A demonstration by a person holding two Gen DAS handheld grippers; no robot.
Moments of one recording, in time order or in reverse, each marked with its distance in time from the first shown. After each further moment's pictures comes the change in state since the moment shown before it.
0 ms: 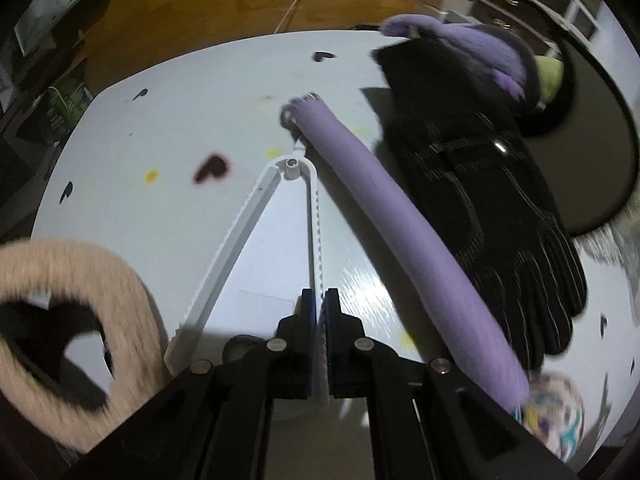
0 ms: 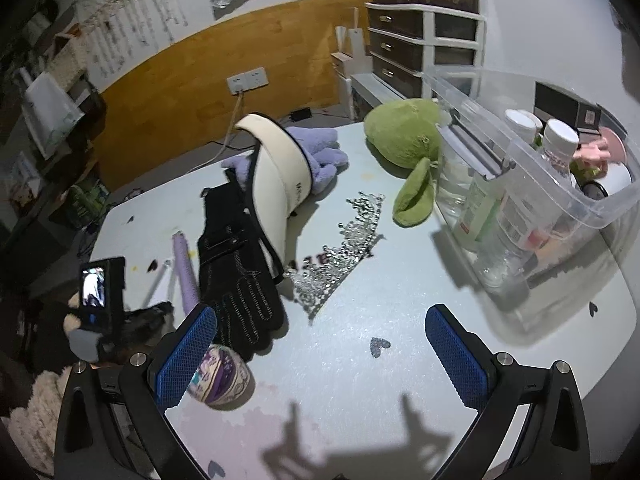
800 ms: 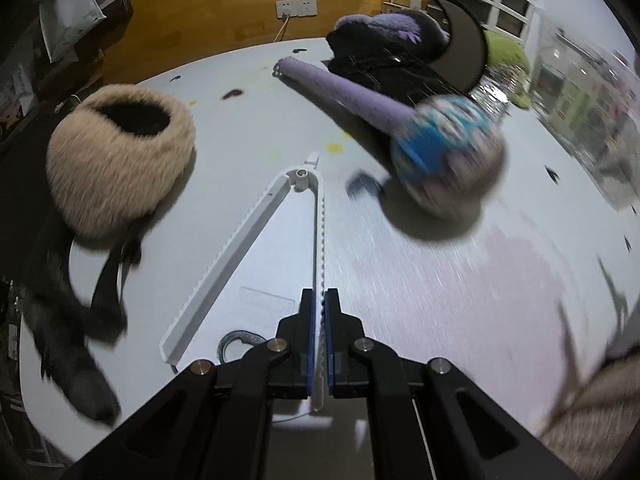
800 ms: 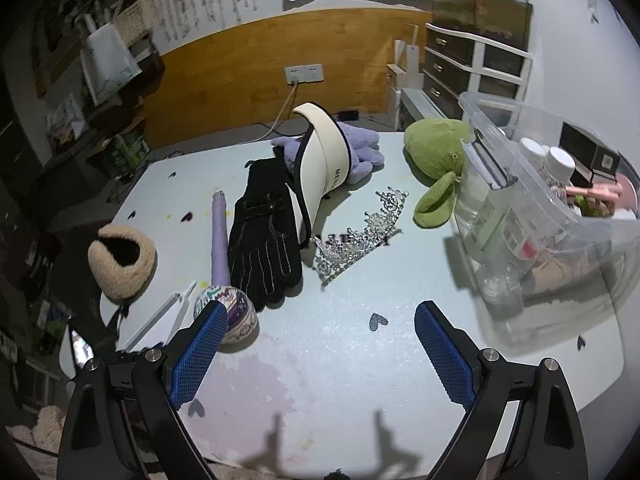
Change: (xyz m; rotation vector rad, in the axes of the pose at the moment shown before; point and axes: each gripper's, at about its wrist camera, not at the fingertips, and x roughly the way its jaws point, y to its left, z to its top) left arm -0.074 -0.026 -0.182 0.053 -0.131 0.010; right arm -0.040 -0.002 -0.031 -0.219 0.001 0.084
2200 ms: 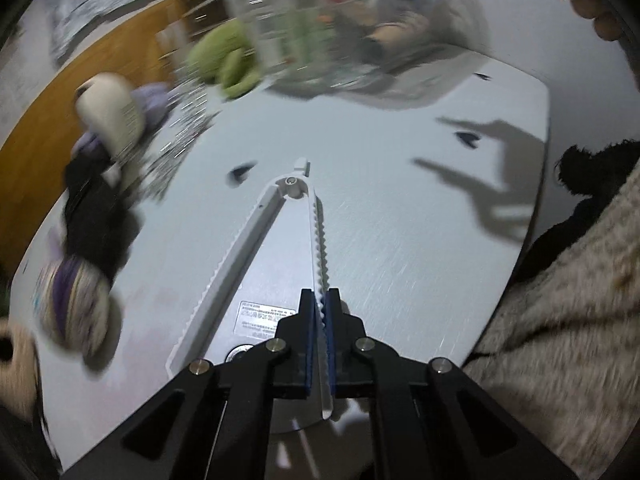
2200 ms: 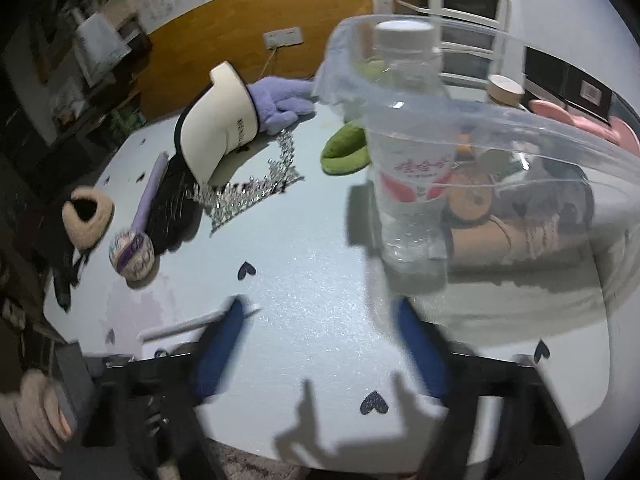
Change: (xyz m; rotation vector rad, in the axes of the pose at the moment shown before) left arm -0.007 -0.267 0.008 0.614 -0.084 -0.242; right arm 0.034 -0.174 -0.034 -0.030 0.139 0.066
